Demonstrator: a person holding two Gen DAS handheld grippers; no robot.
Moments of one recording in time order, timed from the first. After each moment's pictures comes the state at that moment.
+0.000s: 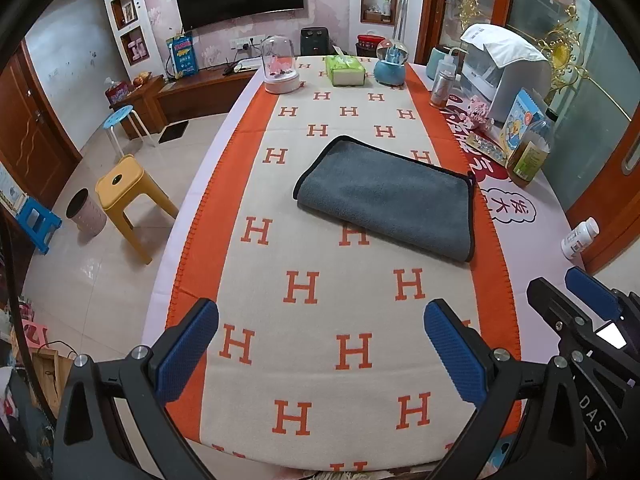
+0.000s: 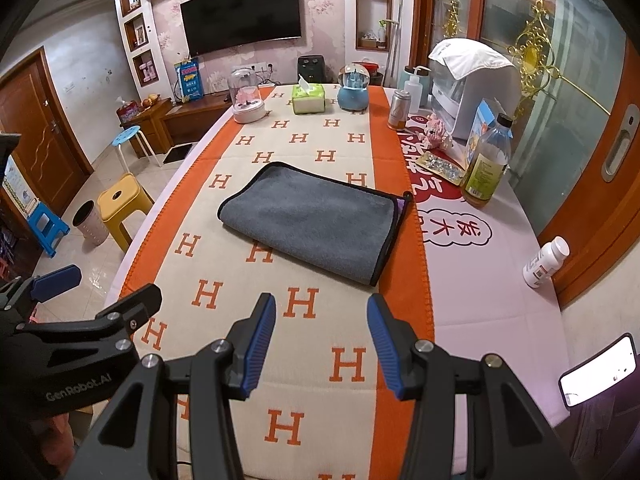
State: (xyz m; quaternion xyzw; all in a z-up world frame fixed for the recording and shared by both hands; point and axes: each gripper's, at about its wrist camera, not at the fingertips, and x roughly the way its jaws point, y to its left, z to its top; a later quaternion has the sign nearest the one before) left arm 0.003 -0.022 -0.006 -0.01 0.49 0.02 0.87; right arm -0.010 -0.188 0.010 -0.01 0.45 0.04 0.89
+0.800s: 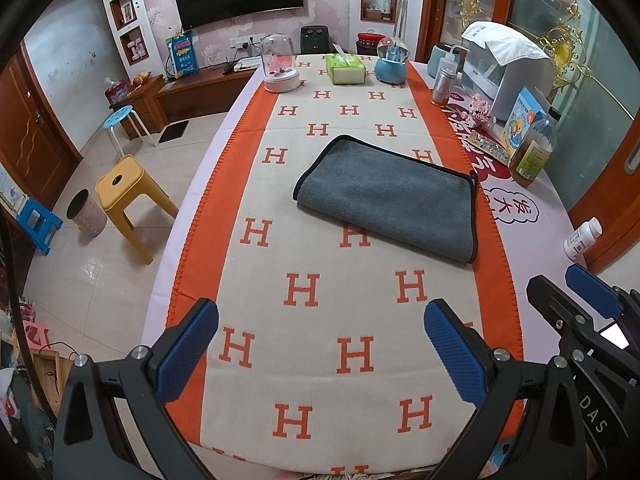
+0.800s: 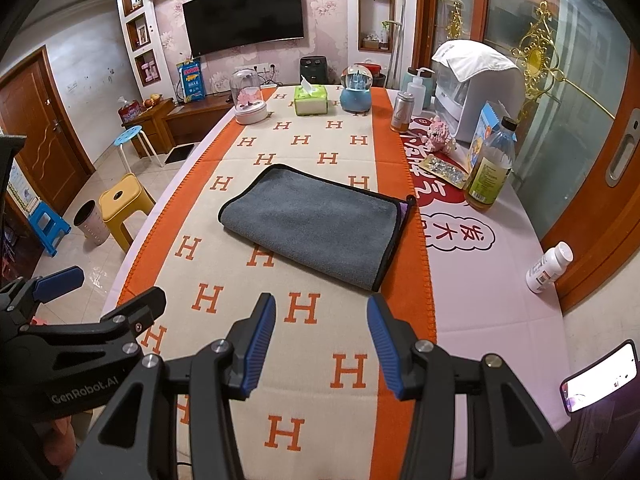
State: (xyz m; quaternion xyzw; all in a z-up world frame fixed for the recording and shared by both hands) left arm 0.005 -0.023 -0.005 -0.01 0.49 0.02 0.87; right arm -0.005 -0.187 0.011 -0.01 0.45 0.05 0.89
